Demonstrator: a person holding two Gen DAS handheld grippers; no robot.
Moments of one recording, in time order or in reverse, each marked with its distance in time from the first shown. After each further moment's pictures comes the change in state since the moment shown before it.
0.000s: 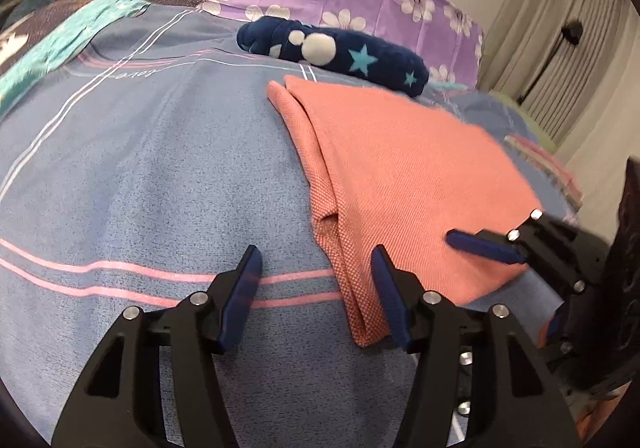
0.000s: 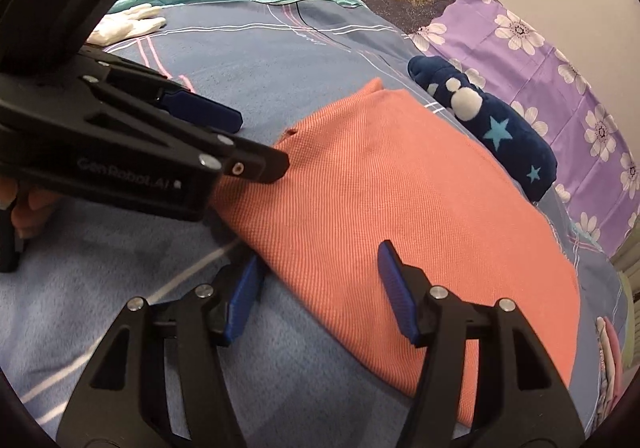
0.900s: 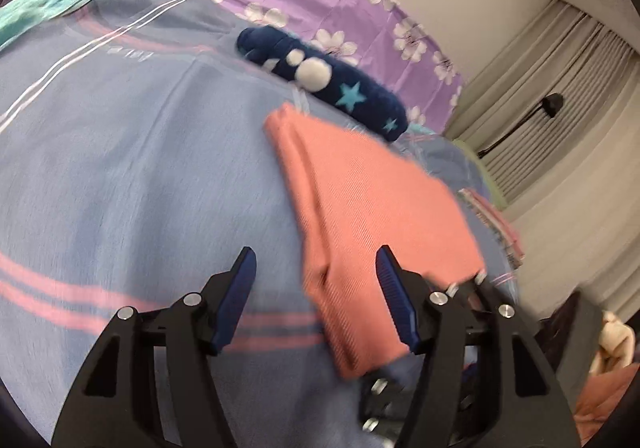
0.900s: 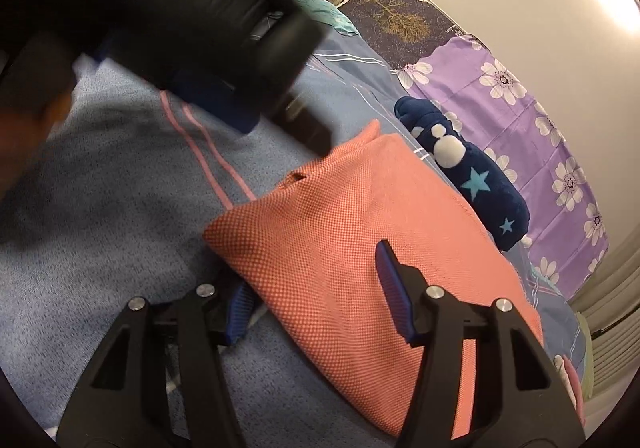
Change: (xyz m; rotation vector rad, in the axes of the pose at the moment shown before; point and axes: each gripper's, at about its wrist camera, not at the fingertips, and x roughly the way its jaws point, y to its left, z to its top) left arm -0.005 0.033 0.039 -0.158 -0.021 -0.225; right arm 0.019 0.018 0.014 -0.120 -0.084 -0.150
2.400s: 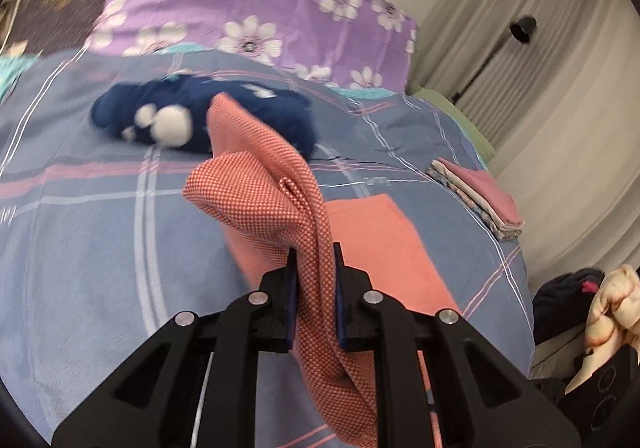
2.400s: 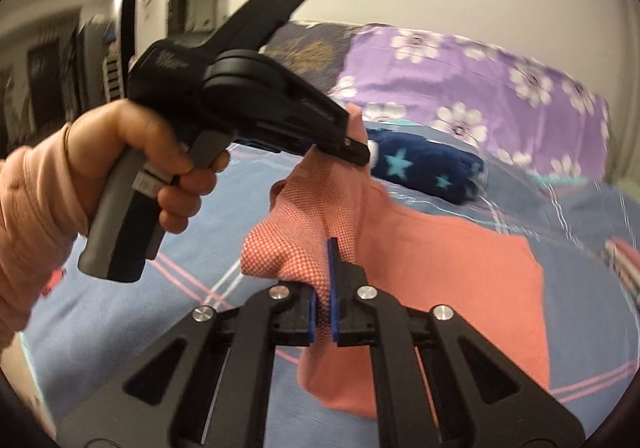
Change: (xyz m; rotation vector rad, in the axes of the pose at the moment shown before) left arm 0.111 -0.173 0.099 0.284 0.144 0.009; right arm -0.107 -0.156 -0.061 0.627 -0.188 0.087
